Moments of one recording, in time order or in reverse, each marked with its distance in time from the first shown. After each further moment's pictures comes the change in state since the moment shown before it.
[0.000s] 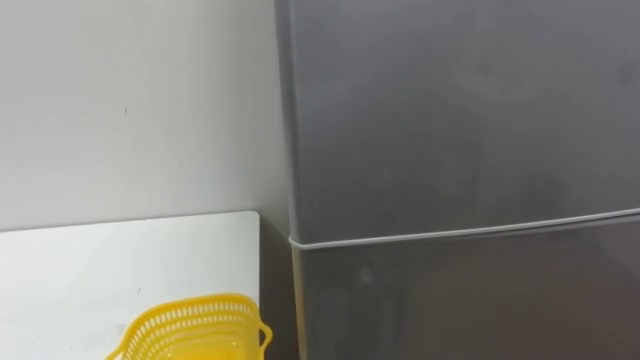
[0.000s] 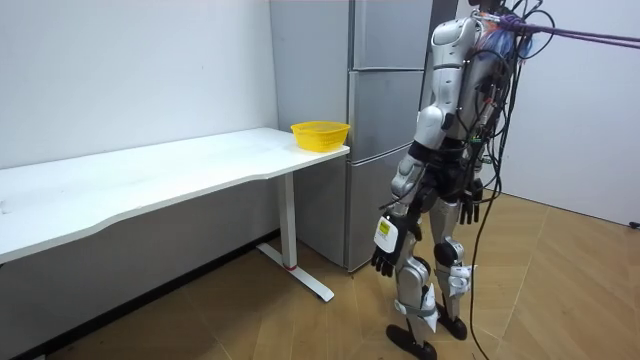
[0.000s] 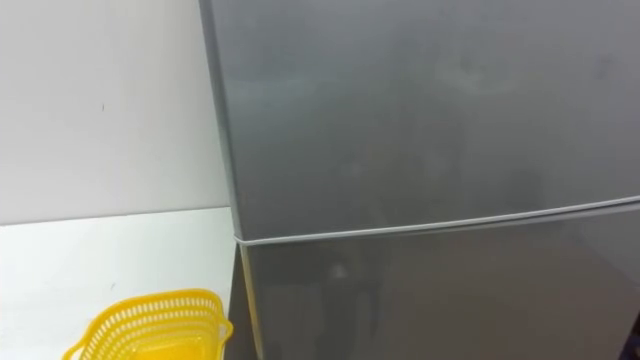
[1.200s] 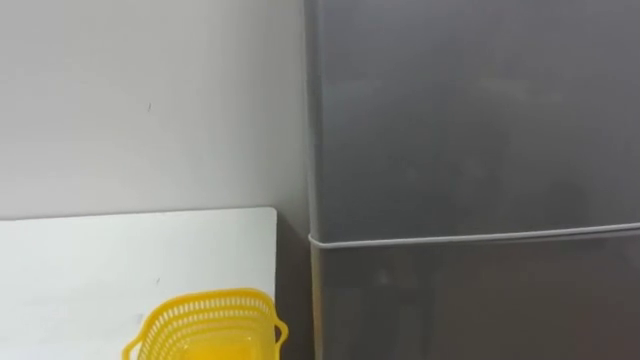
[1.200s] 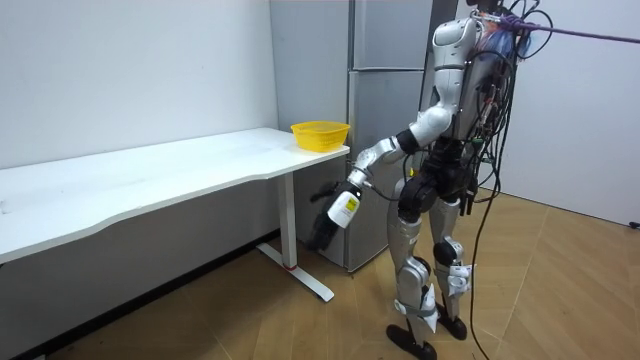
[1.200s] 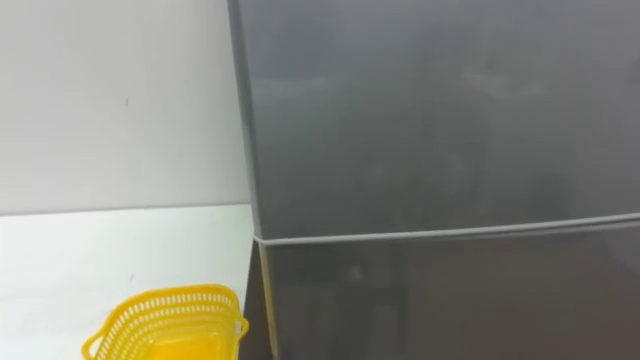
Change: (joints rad) left arm -0.021 0.008 0.441 -0.599 -1.146 -0.280 0.787; right arm 0.046 -0.032 -0.079 -0.108 0.046 -0.048 -0.048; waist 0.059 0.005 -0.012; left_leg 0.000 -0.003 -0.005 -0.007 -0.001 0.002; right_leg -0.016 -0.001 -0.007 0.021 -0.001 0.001
